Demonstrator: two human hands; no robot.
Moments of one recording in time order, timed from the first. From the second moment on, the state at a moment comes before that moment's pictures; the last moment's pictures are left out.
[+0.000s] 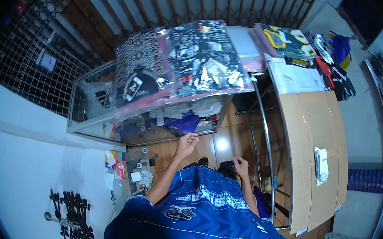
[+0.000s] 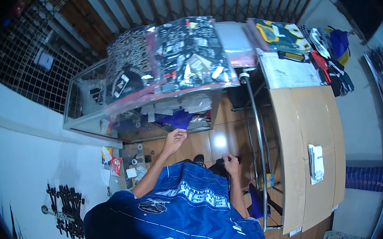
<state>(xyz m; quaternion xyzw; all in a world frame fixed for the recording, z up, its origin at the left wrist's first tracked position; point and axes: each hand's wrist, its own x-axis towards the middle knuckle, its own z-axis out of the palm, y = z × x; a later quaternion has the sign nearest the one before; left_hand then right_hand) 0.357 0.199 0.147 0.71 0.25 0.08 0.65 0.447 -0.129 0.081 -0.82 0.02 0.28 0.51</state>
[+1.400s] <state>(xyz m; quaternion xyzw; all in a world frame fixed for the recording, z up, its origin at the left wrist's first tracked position) 0.509 0.246 0.089 0.09 0.35 0.17 0.92 0.321 -0.211 0.023 -0.74 0.32 0.32 0.50</state>
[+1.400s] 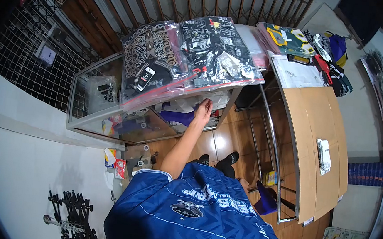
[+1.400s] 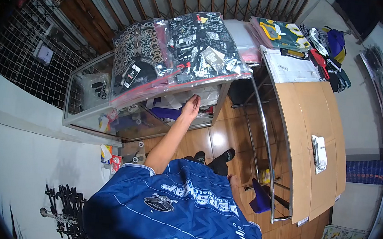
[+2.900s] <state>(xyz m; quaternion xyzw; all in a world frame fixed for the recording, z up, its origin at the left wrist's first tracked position) 0.439 0.113 0.212 0.45 0.24 0.03 0.86 0.405 -0.220 0.260 -0.55 0.13 0.20 0.80</state>
